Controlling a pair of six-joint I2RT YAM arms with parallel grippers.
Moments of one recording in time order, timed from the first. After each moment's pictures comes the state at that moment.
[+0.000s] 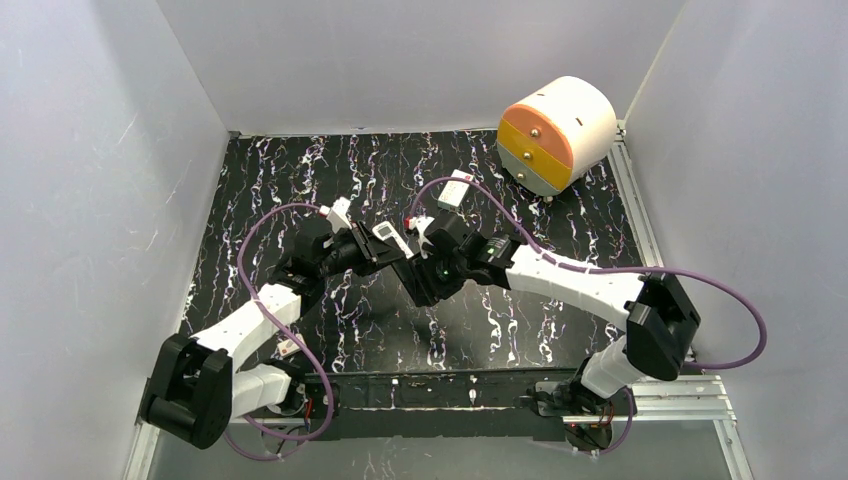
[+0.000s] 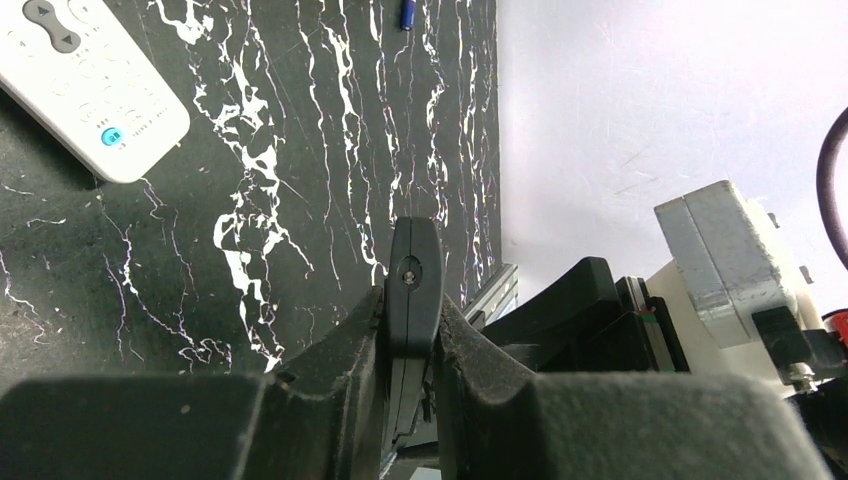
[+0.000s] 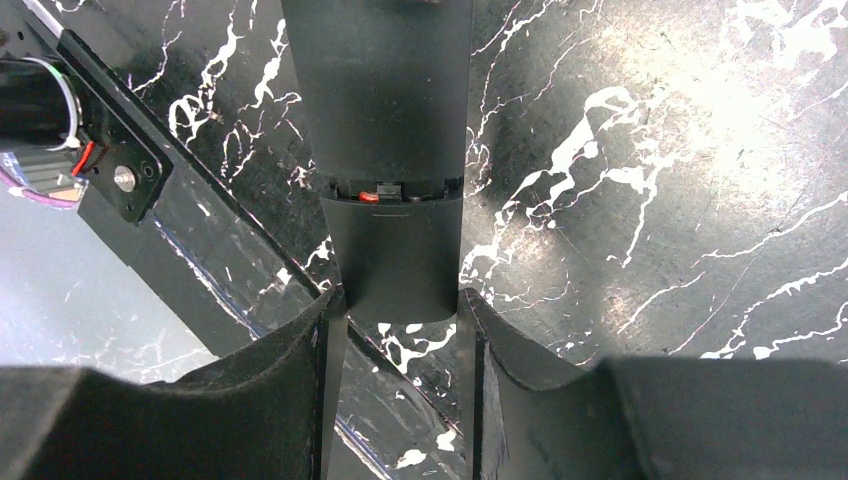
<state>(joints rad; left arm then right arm) -0.40 1.14 0.54 0.21 0.51 -1.02 1.01 1.50 1.15 -0.55 -0.18 0.37</state>
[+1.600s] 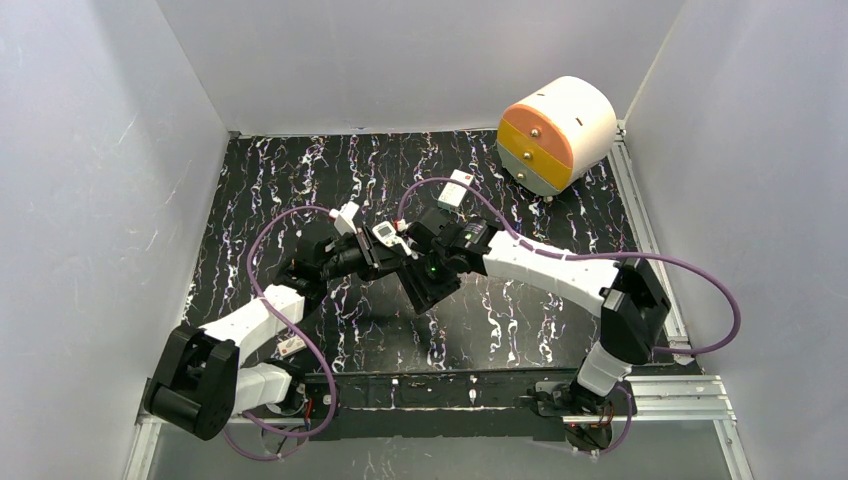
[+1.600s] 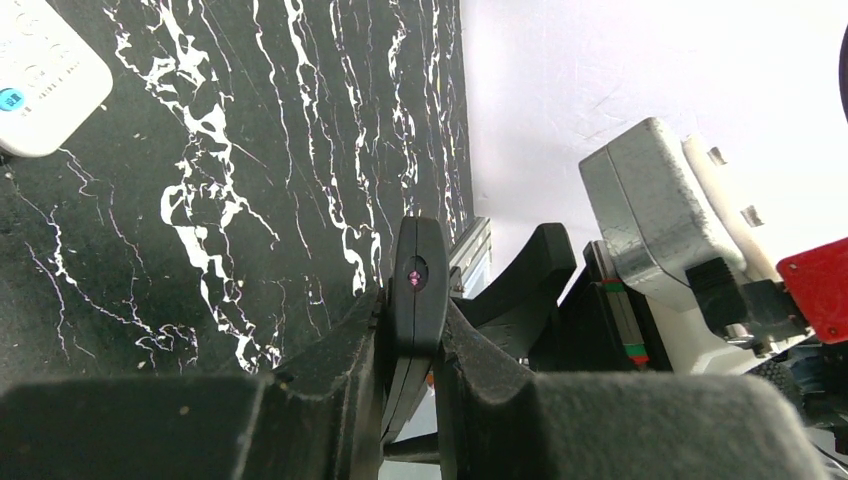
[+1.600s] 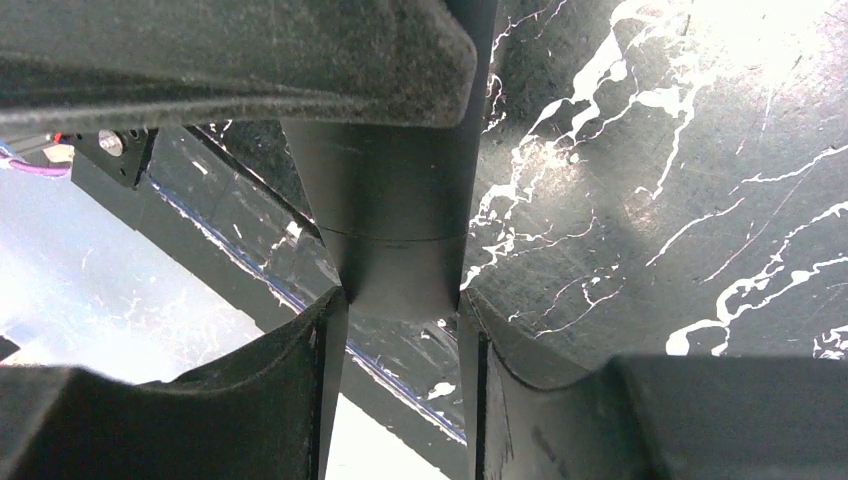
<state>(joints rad) -0.40 1.19 0.49 0.33 0.65 -1.06 1.02 1.65 1.36 -0.82 -0.18 0.42</state>
